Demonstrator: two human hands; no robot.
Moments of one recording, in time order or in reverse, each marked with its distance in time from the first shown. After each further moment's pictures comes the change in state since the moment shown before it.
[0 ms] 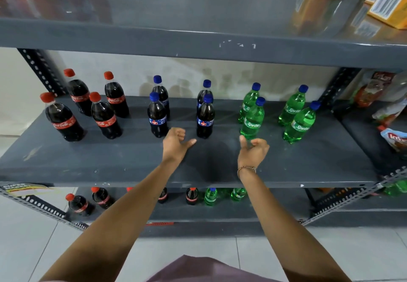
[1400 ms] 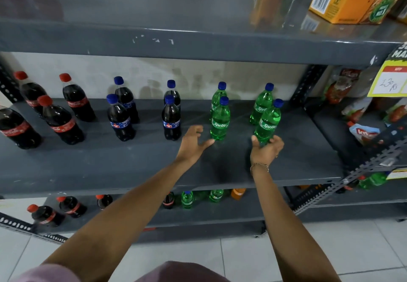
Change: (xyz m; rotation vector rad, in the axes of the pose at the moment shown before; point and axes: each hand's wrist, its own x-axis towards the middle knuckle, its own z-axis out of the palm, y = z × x) left_hand -0.022 0.060 0.116 -0.004 -0.255 0.184; right_hand 0.097 0.026 -0.084 -0.087 0.049 0.052
